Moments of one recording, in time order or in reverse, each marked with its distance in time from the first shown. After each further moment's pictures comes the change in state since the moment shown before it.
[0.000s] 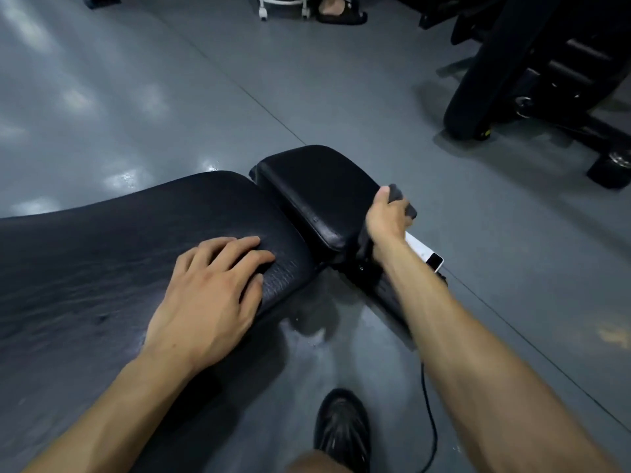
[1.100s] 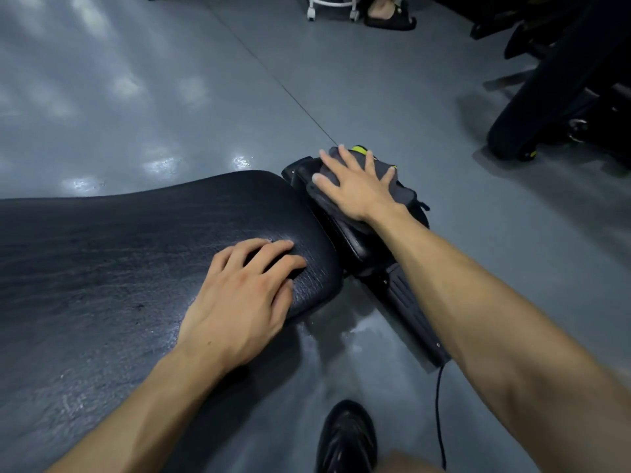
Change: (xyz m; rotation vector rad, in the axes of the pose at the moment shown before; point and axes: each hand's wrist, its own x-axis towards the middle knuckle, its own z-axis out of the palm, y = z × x) left_hand 0.002 0.000 0.002 0.036 -0.001 -0.032; right_hand 0.001 -0.068 0.065 -0.979 -0.453 -0.895
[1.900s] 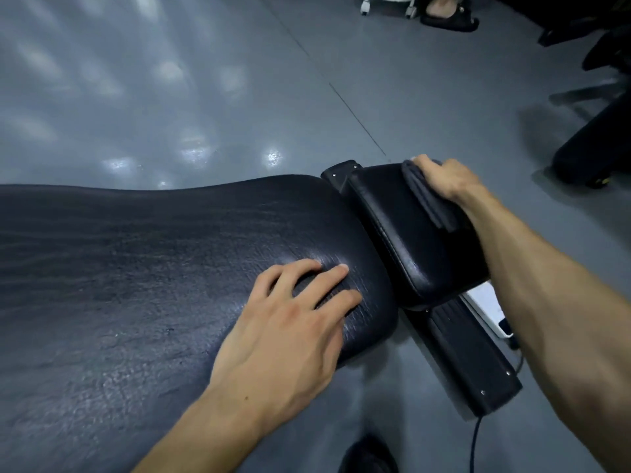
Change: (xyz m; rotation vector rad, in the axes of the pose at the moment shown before) left_hand 0.002 -0.003 0.005 0.004 0.016 0.047; right_hand 0.085 0.060 -0.018 0.202 0.037 0.382
